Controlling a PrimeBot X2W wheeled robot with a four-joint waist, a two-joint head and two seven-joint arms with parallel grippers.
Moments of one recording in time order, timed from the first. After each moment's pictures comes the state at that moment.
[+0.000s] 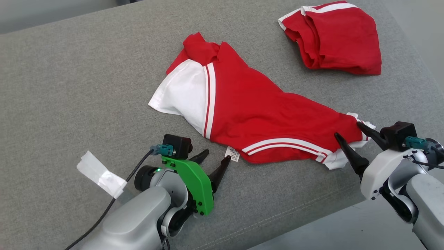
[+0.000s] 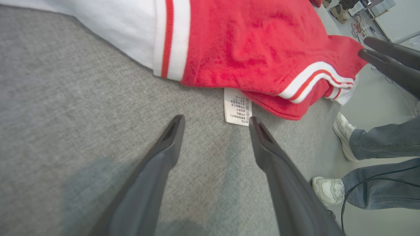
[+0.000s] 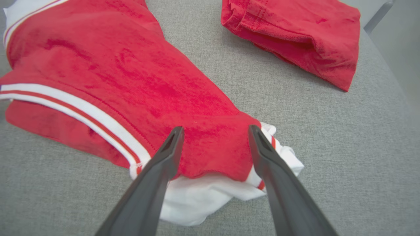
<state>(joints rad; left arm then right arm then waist) -0.58 0.18 -1.09 0.41 -1.11 0.12 -0.01 -0.27 -0.50 0.54 0.32 0.47 0.08 -0.07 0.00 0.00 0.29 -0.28</state>
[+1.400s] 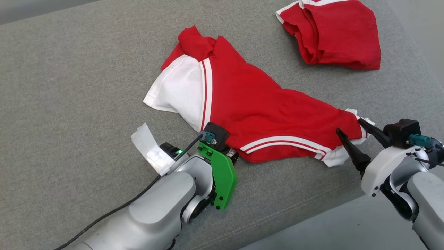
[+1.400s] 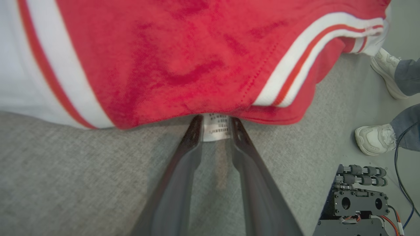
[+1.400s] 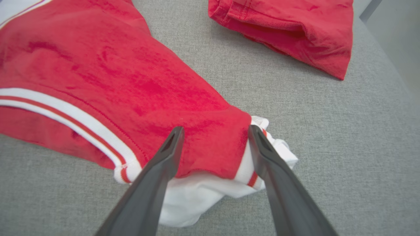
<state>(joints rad) -0.71 0.09 -1.17 0.48 -0.85 0.12 0.22 -0.28 -0.48 0.52 0.34 0.49 0.09 -0.09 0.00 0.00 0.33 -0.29</state>
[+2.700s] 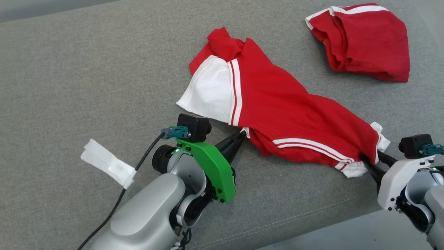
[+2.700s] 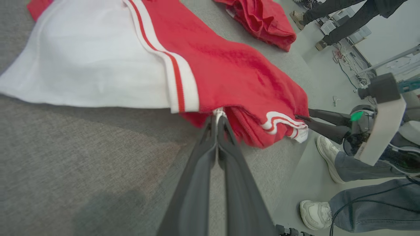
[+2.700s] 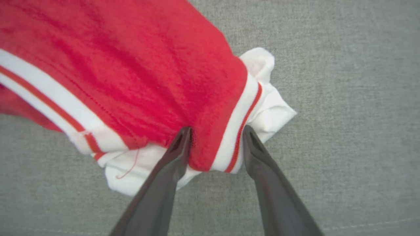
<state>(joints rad) -0.55 0.11 -0.91 0.21 -0.94 0.12 0.13 -0.25 -0.52 0.53 0.48 0.63 0.11 0.04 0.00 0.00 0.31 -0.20</state>
